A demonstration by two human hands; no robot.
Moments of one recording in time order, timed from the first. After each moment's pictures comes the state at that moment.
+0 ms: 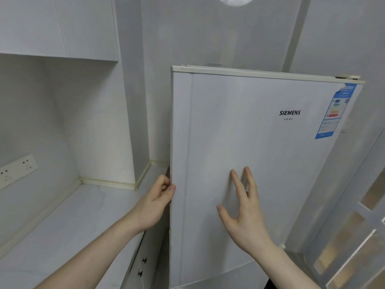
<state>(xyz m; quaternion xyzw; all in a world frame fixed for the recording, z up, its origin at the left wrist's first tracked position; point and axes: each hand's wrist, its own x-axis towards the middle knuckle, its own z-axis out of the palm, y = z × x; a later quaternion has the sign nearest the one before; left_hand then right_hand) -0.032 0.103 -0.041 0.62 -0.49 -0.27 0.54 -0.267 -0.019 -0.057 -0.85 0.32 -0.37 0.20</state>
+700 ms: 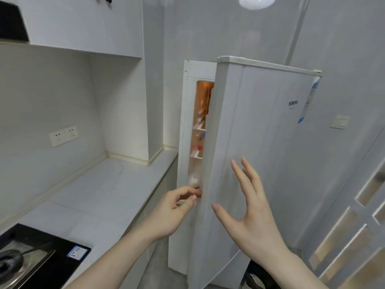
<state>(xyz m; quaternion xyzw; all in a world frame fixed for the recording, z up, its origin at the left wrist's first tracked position) -0.259 0.209 -0.069 0.63 -0.50 -0.22 0.55 -0.463 0.119 -0.017 -0.87 0.19 -0.38 0.26</state>
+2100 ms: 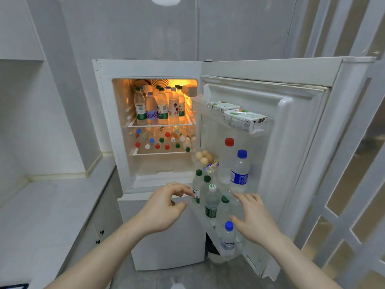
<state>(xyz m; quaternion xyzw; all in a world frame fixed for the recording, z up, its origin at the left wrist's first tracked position) -0.409 0.168 -0.053 0.65 -0.65 -0.18 0.36 -0.669 0.060 -0.105 -0.84 0.49 -0.20 0.11</state>
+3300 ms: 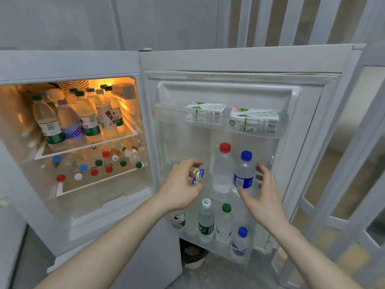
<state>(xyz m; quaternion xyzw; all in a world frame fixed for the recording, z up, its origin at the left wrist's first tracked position) -0.416 -0.073 -0.033 0.51 -0.77 -0.21 0.33 -0.662 -0.033 -0.084 -0.59 0.64 -0.48 0.14</state>
